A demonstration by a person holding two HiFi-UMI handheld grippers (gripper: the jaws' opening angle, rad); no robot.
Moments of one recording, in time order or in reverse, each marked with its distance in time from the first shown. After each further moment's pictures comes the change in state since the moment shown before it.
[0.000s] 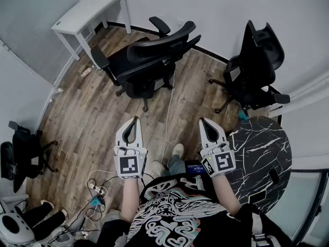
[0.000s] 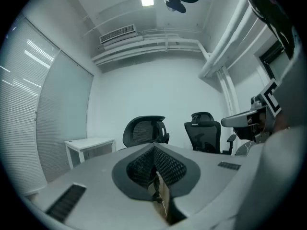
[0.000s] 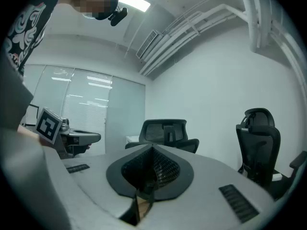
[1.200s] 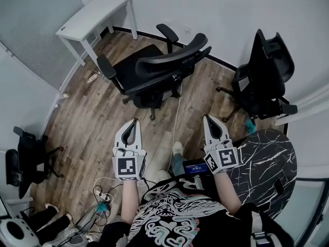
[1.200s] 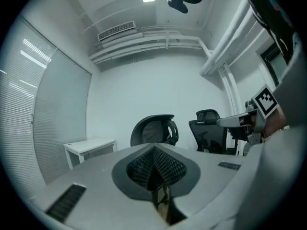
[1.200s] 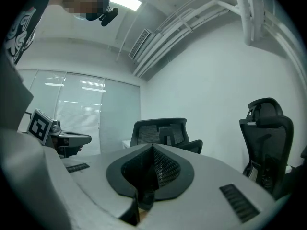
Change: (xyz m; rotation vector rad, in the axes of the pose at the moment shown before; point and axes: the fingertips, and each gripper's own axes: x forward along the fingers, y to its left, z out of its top) left arm 0.048 0.050 0.008 0.022 0.008 -0.003; right arm 0.080 -0.028 -0.003 0.081 -0.021 -0.033
